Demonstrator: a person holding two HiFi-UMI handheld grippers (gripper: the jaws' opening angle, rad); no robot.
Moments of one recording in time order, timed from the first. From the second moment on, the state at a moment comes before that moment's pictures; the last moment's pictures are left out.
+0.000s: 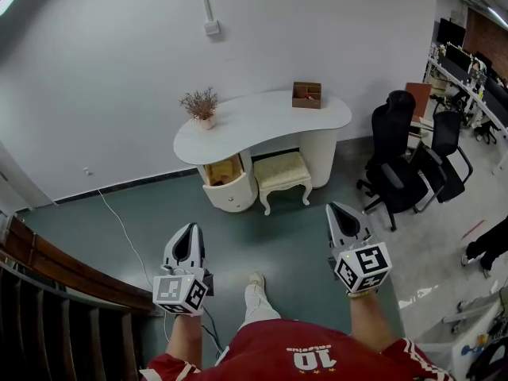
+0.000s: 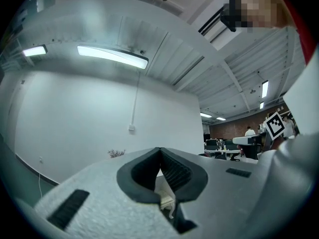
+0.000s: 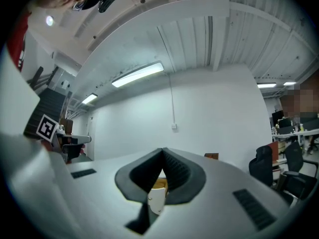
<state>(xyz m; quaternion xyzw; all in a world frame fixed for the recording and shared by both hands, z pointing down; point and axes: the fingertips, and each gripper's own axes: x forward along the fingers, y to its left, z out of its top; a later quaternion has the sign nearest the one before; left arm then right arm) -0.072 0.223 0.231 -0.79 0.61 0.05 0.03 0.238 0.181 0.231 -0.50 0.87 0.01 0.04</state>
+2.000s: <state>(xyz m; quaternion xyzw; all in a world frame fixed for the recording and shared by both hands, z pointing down) -0.174 -0.136 0.407 -0.79 0.59 -0.03 -0.12 0.025 -0.198 0.234 -0.41 0.91 0.02 -0.02</state>
